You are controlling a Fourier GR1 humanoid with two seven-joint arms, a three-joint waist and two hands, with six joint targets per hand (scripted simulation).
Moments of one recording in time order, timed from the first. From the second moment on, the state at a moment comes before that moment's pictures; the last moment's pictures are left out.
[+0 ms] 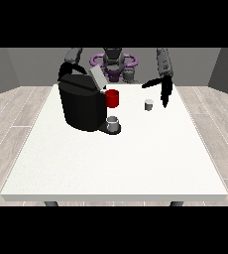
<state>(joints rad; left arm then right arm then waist) -0.37 0.32 0.09 -1.01 -0.19 -0.11 -0.07 -0.16 -0.02 -0.03 -1.48 0.00 -0.14 -0.06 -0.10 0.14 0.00</state>
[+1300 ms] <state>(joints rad) -0.51 0.34 0.03 -0.68 -0.51 0.09 -0.20 -0.21 -0.03 -0.03 -1.38 0.02 -0.15 -0.03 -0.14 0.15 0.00</state>
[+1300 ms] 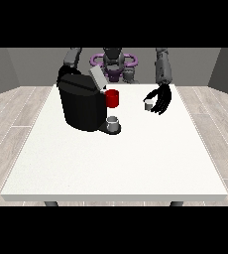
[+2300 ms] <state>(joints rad) -0.61 0.35 0.00 -0.61 -0.63 0.11 -0.29 -0.21 -0.03 -0.06 -1.32 -0.03 -0.16 -0.05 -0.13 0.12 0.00</state>
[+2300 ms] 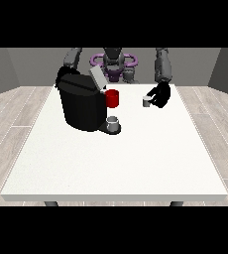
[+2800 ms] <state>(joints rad) -0.75 0.34 -0.01 -0.70 -0.63 -0.04 -0.24 -0.21 -0.04 -0.07 -1.25 -0.03 -0.14 -0.08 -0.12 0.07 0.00</state>
